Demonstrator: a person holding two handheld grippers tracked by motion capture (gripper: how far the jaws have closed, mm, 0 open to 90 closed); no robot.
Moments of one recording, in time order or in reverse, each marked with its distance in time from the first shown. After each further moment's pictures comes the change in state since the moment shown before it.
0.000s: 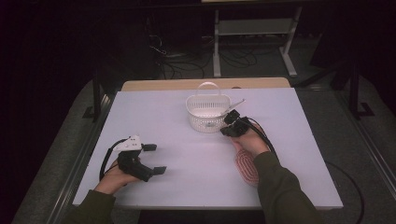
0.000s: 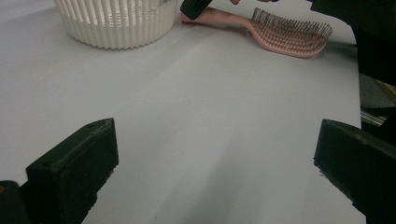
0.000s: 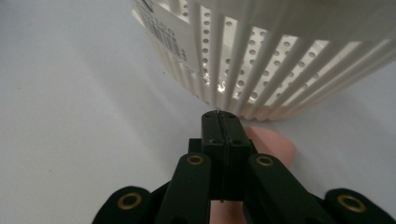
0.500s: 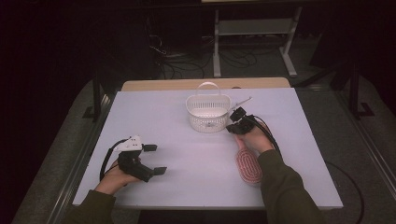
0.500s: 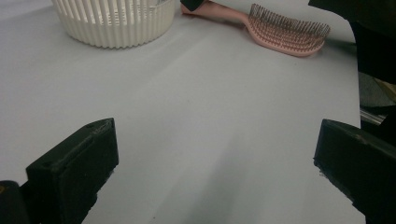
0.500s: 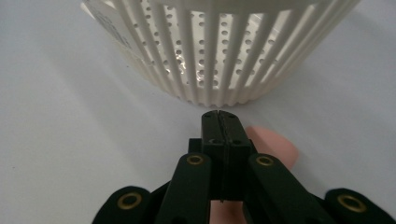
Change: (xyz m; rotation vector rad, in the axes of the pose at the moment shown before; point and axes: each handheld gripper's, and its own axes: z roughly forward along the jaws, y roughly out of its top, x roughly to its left) left arm -0.001 0.000 0.001 0.006 -0.003 0.002; right arm -0.018 -0.007 -0.006 -0.001 -0.037 0.048
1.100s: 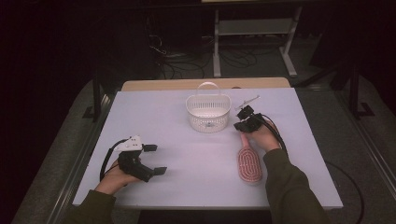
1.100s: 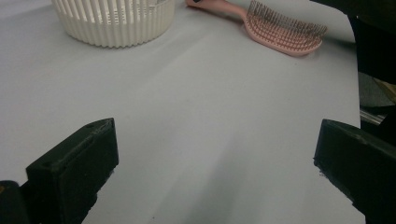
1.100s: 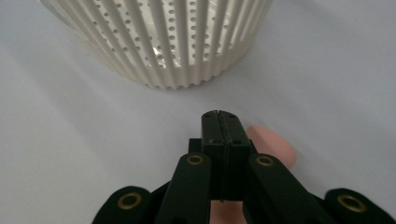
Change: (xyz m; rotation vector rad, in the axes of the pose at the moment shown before) left arm 0.000 0.000 0.000 0.002 -0.002 -0.002; right arm -0.018 -0.009 -0.011 0.004 -0.059 0.023
